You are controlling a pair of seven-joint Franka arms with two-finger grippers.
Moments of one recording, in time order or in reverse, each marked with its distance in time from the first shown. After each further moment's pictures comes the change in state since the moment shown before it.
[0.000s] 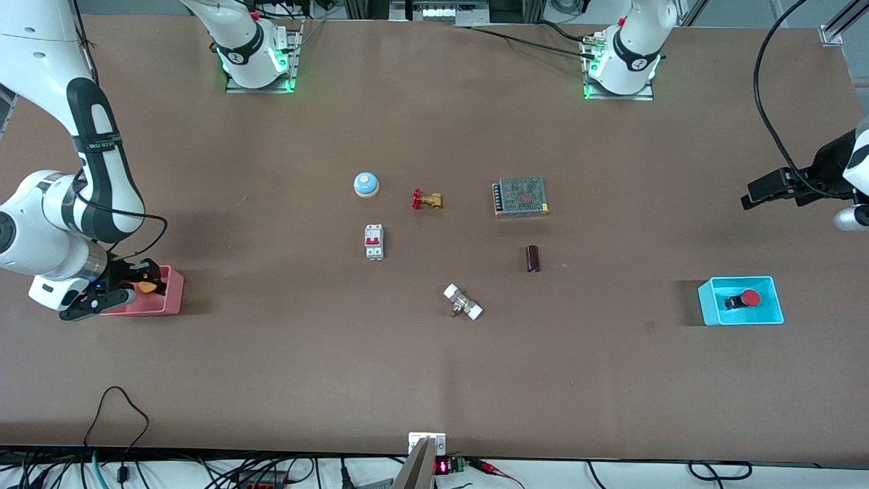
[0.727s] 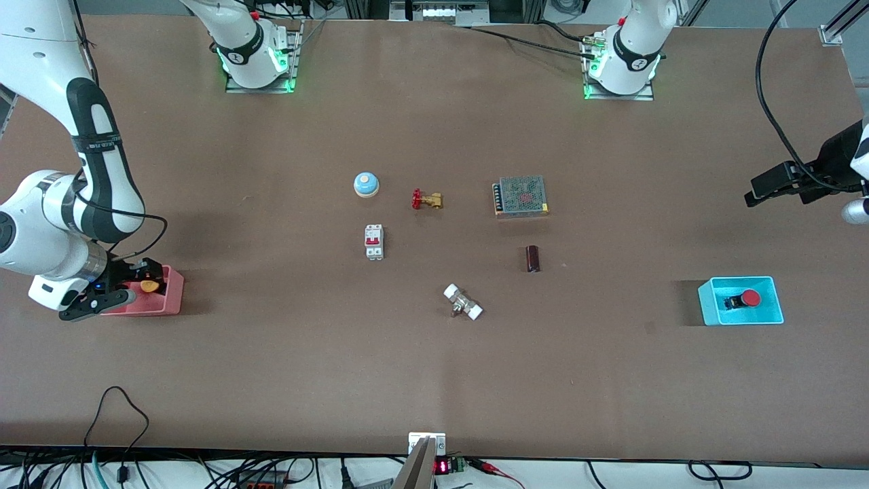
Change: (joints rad) left arm 0.000 -0.010 -0.014 0.023 0.004 -0.014 -0.002; right arm 0.000 0.000 0.000 0.002 0.004 0.006 0.000
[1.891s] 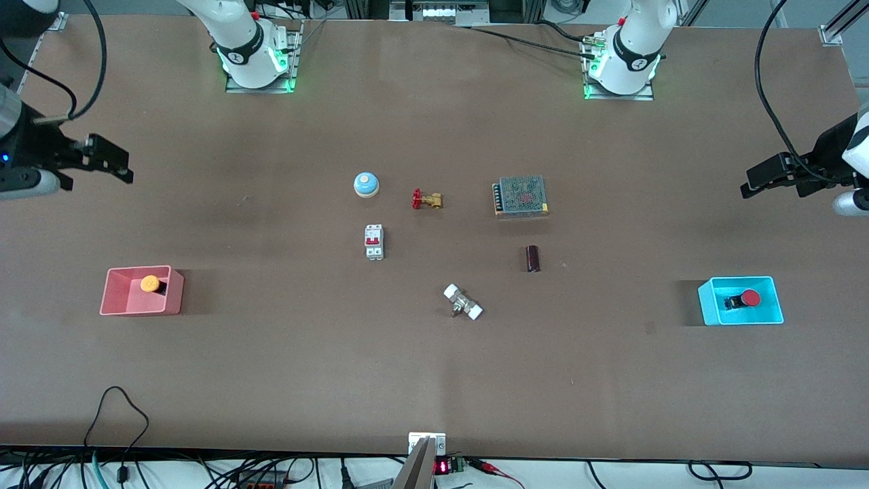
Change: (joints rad) left arm 0.000 -0.016 -0.006 -0.011 0.006 -0.025 0.026; right arm 0.204 -0.546 0.021 0.148 -0.042 -0.738 0.462
